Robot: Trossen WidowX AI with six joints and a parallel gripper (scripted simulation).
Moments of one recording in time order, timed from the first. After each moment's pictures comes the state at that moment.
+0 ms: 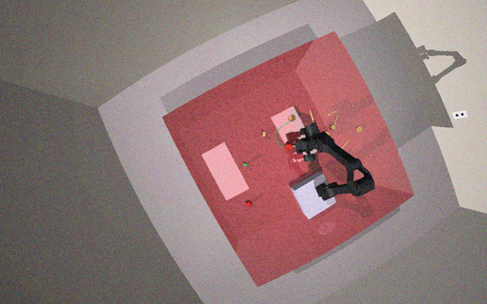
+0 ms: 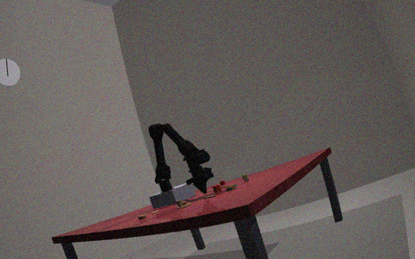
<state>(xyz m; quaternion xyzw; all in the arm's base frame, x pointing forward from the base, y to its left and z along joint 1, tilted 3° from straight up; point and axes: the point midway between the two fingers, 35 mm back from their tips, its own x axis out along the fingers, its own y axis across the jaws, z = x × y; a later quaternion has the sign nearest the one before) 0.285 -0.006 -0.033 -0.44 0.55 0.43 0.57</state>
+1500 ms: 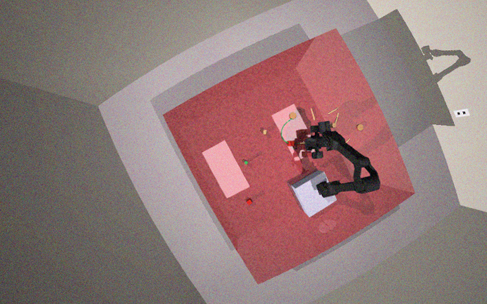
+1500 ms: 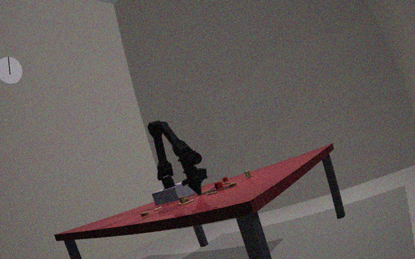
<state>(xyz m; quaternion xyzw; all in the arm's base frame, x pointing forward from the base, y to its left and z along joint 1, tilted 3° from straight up) 0.269 -0.057 -0.039 -0.42 0.56 0.41 0.58</state>
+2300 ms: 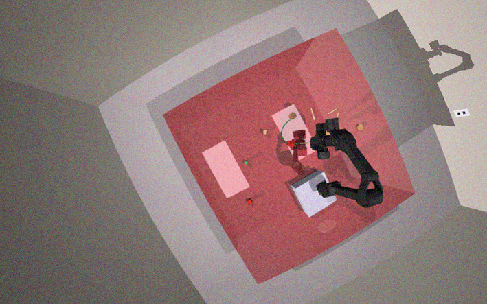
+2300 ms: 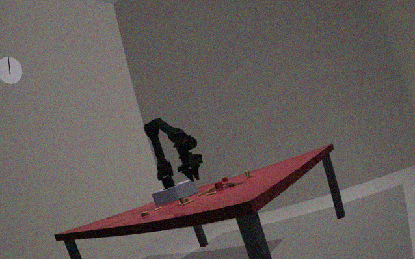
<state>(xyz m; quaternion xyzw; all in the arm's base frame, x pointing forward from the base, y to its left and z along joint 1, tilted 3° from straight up) 0.271 -0.053 0.039 -0.43 0.55 0.41 0.59</state>
